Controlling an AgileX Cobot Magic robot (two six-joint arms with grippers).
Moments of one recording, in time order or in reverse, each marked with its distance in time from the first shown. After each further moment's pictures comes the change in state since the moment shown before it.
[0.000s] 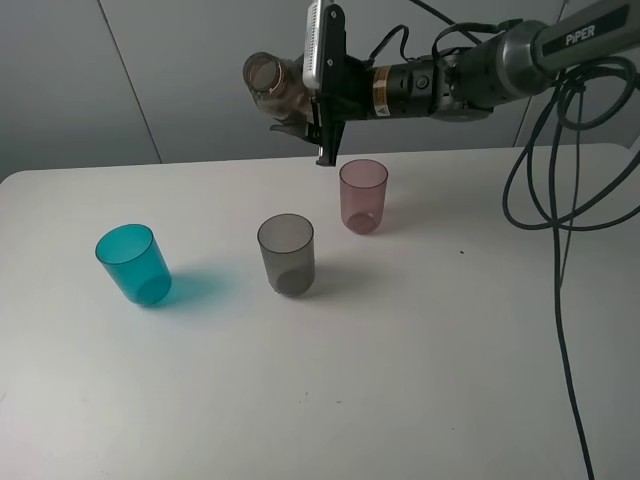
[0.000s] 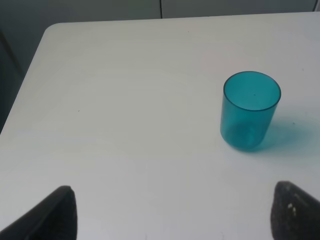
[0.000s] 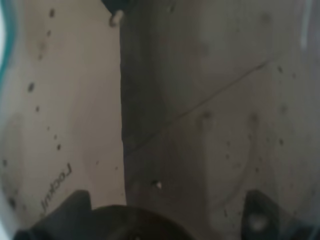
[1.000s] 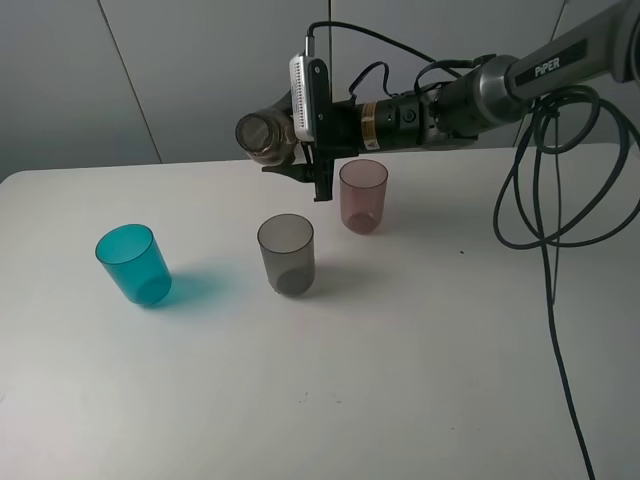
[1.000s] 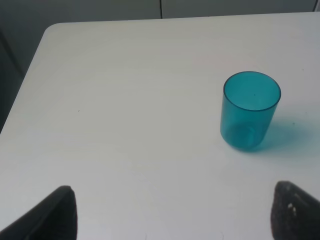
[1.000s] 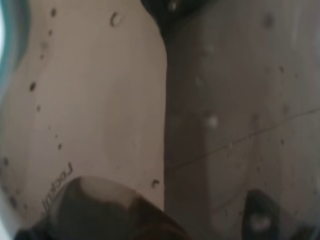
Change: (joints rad) left arm 0.000 0.000 0.000 0.000 0.000 -0.002; right arm 0.024 0.068 0.024 -0.044 -0.077 -0.168
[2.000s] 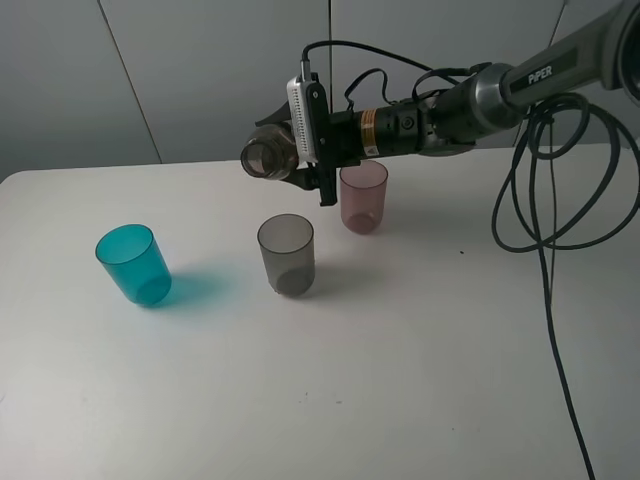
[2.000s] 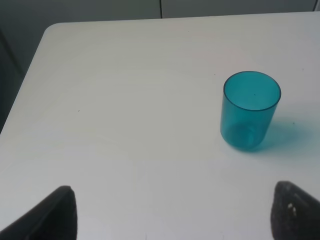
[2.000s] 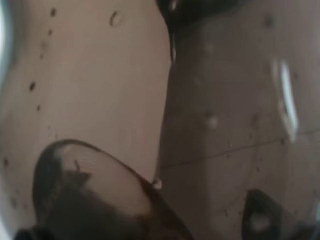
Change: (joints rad) left arm 0.000 0.000 0.000 0.000 0.000 0.000; right arm -0.001 0.033 -0.010 0.000 -0.004 -0.179
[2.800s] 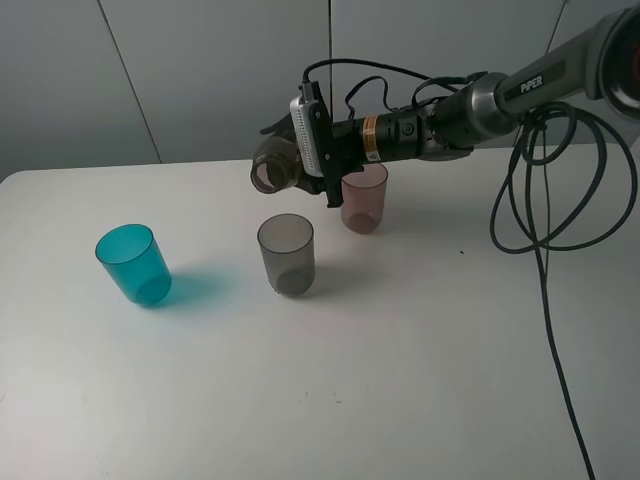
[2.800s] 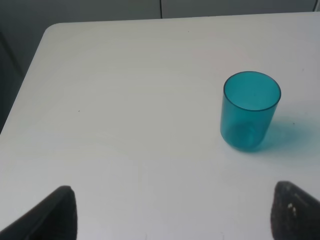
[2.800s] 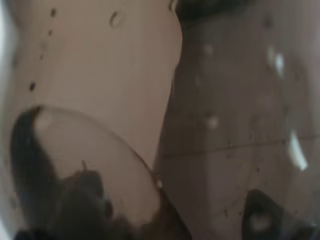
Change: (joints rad) left arm 0.000 0.000 0.000 0.000 0.000 0.000; right arm -0.015 0.036 -0.029 -0.008 0.006 -0.140
